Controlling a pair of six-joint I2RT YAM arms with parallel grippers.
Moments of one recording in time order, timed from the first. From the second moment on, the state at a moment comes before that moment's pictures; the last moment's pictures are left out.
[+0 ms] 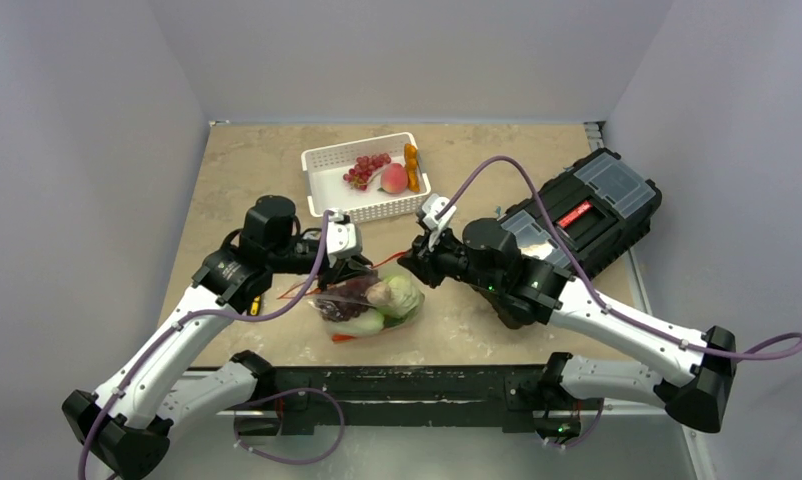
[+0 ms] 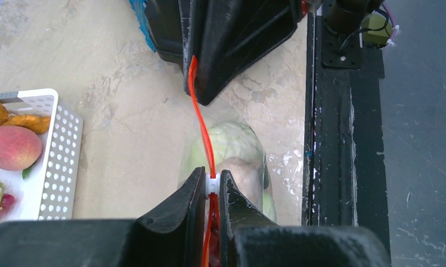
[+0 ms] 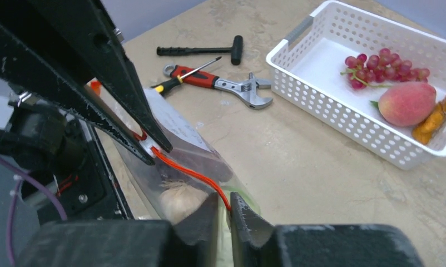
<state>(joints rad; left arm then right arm) -0.54 0.92 0.96 -0.53 0.76 0.43 0.99 1.06 0.93 -0.17 0.00 0.14</state>
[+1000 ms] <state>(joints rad) -0.54 0.90 0.96 -0.60 0.79 0.45 0.95 1.33 1.20 -0.38 -0.48 -0.14</state>
